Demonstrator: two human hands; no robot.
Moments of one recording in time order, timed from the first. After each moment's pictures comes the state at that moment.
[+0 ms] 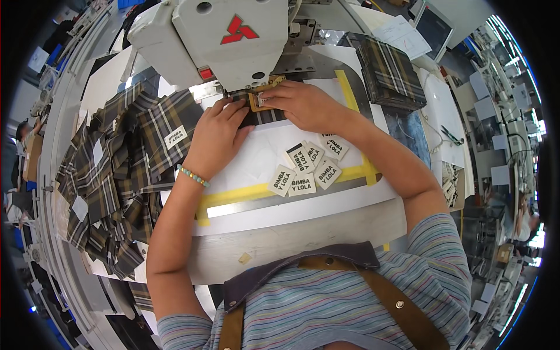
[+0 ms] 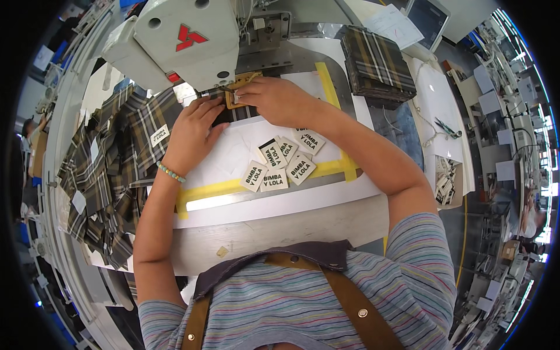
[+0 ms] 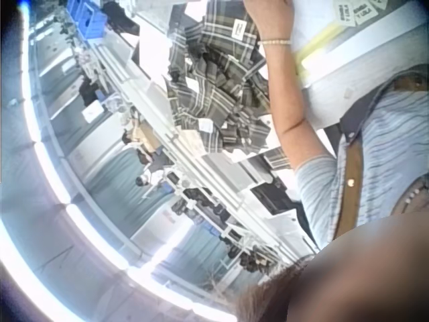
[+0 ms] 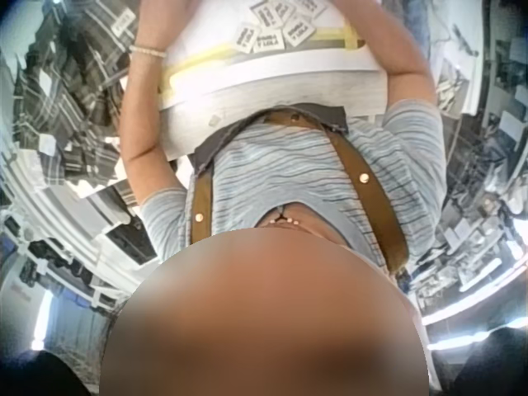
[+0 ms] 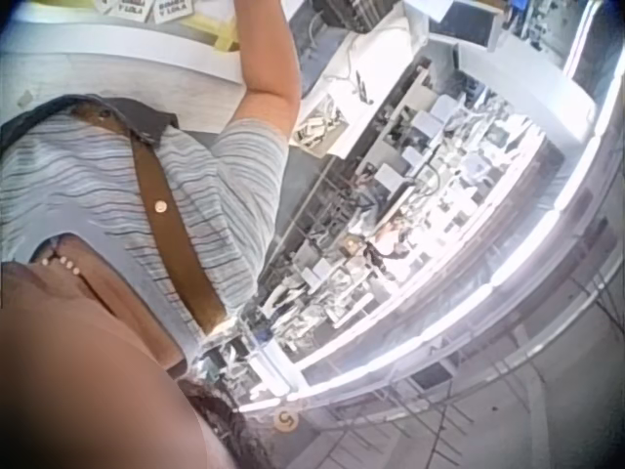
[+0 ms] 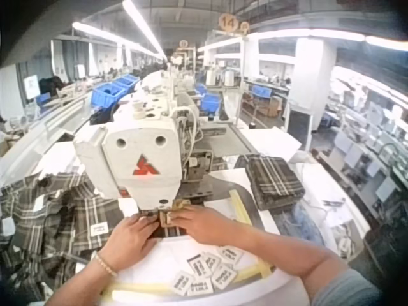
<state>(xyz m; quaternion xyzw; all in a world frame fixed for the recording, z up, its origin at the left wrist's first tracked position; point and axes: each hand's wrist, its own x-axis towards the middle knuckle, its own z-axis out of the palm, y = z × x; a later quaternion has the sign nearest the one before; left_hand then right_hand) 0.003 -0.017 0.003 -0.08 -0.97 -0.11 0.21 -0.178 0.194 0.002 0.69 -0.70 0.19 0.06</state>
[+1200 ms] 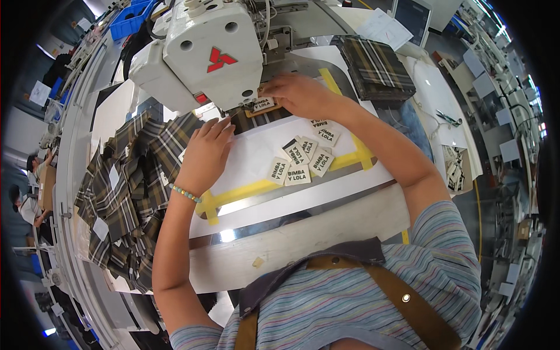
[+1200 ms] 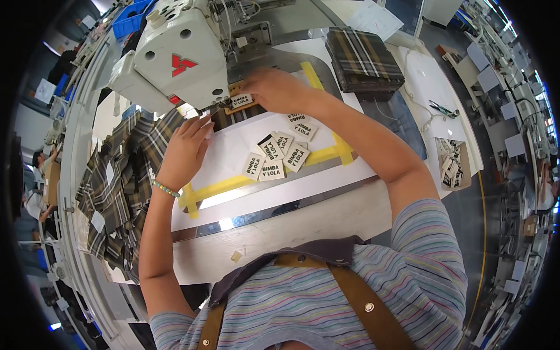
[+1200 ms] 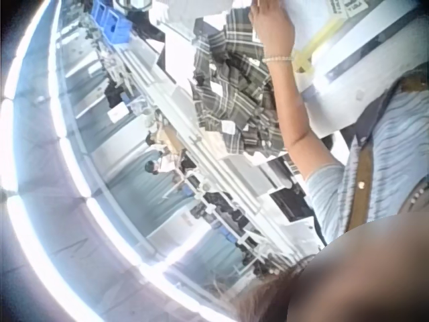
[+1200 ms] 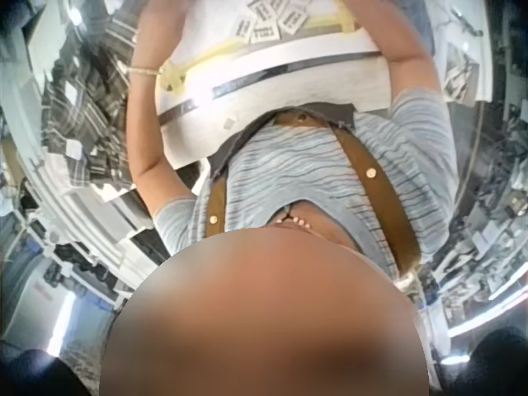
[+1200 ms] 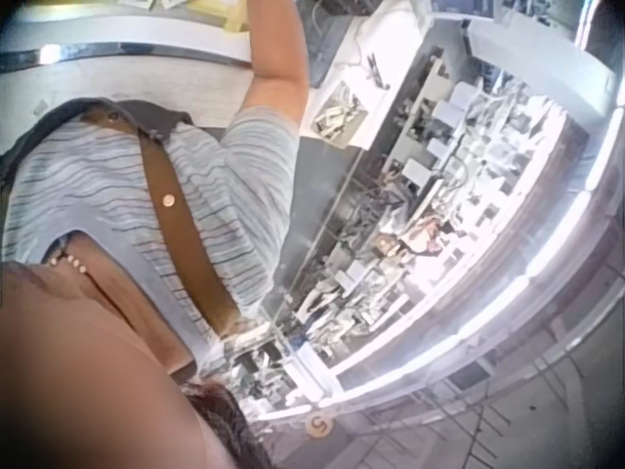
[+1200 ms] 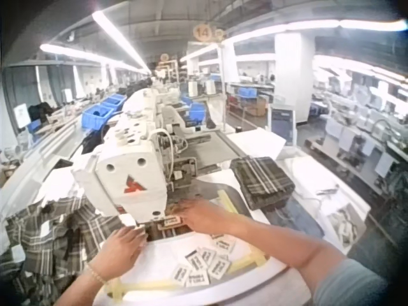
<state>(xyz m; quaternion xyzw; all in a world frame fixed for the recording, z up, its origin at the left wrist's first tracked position) 0.019 -0.043 0.026 -0.11 -0.98 -0.06 0.14 -0.199 0.190 0.019 0.62 -0.74 0.24 0.09</state>
